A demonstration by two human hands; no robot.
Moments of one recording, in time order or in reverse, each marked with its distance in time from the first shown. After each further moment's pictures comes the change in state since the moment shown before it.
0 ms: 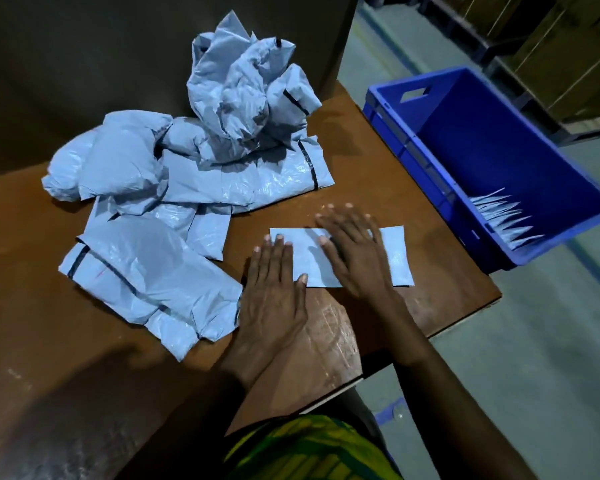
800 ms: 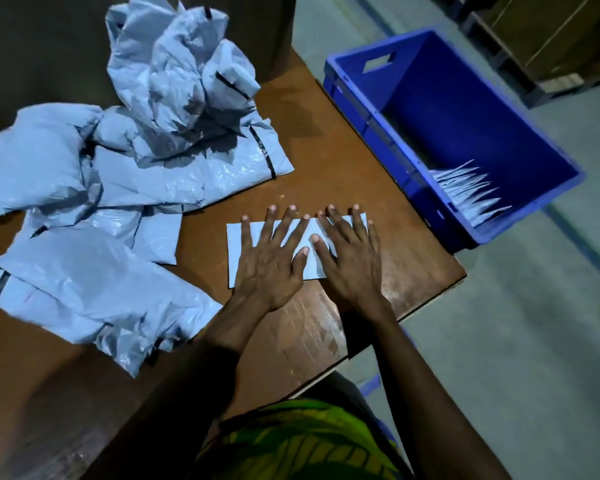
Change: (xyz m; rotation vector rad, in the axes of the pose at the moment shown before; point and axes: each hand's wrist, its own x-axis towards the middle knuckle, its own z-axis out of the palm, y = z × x) left_hand 0.065 0.022 0.050 0.168 -0.267 0.183; right_hand -0.037 0.033 -0.007 0.040 -0.002 0.290
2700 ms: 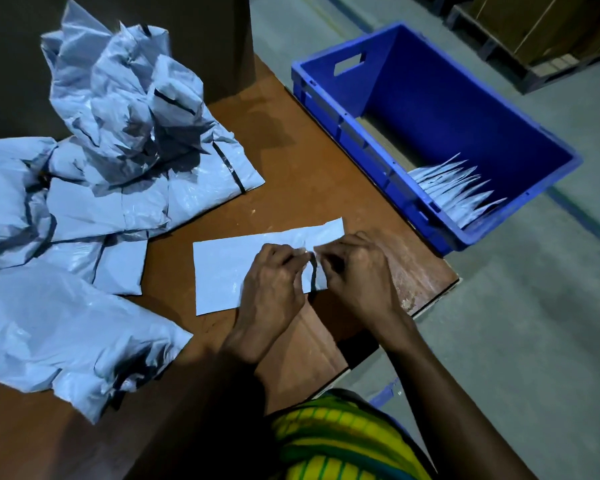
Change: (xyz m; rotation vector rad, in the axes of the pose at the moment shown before) left_hand 0.008 0.056 -0.020 -0.305 0.240 0.032; right_hand 0.003 0.015 -0.056 0.172 0.031 -0.023
